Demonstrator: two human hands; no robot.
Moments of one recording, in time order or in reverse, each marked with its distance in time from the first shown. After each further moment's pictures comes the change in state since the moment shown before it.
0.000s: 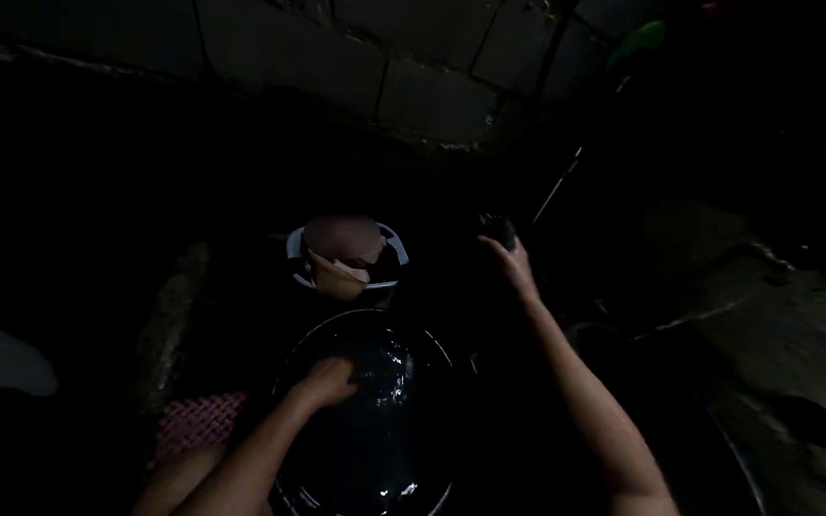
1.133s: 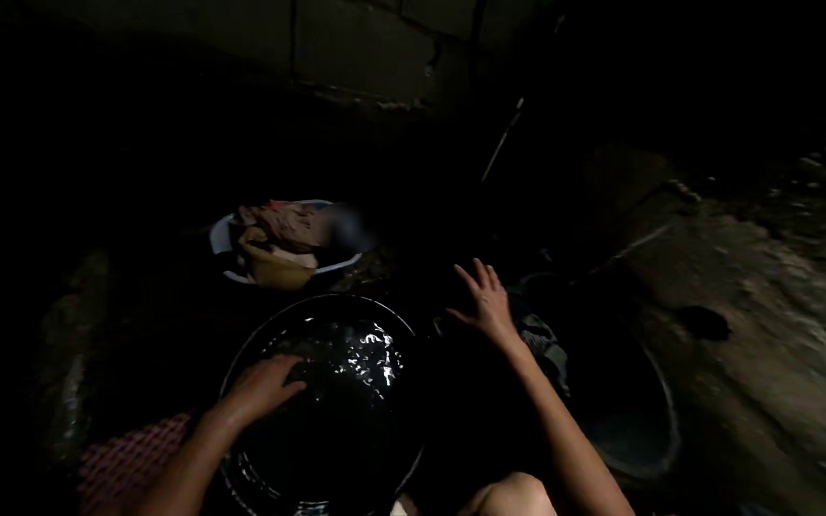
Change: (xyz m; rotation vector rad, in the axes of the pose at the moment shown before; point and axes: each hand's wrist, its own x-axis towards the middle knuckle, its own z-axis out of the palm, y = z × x) left_hand 0.000 -0.021 0.000 0.027 -0.005 0.012; right_hand -0.074 0.069 -0.112 -1.297 -0.193 -0.079
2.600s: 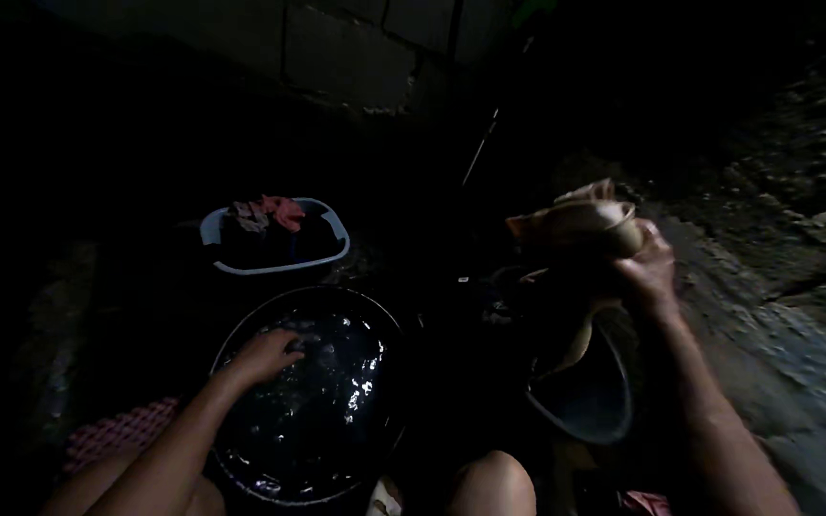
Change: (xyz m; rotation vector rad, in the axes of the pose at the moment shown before) left_hand 0.010 0.013 0.006 -0.031 0.061 0.082; right_hand -0.072 0.084 -0.187 0.266 0.585 0.207
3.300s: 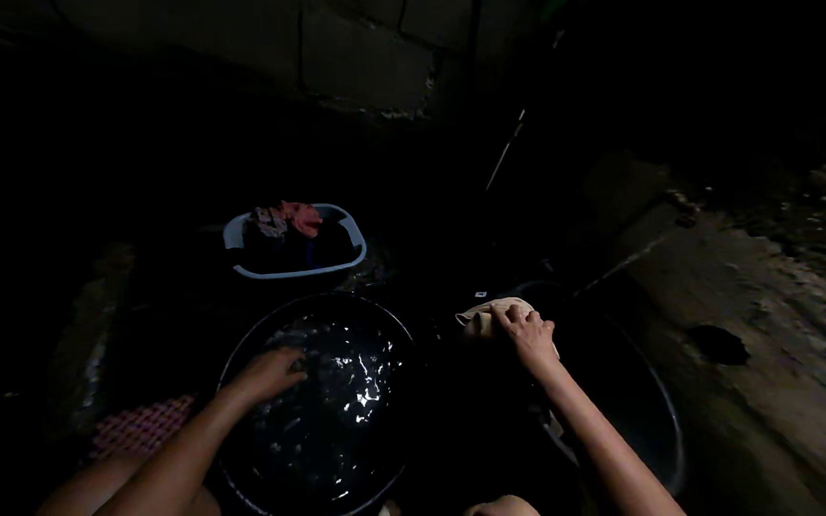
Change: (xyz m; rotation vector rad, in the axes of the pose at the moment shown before) left_hand 0.011 -0.001 0.017 0.065 -0.064 -0.096; right_hand -0.059 0.053 0.159 -0.724 -0.744 -0.248
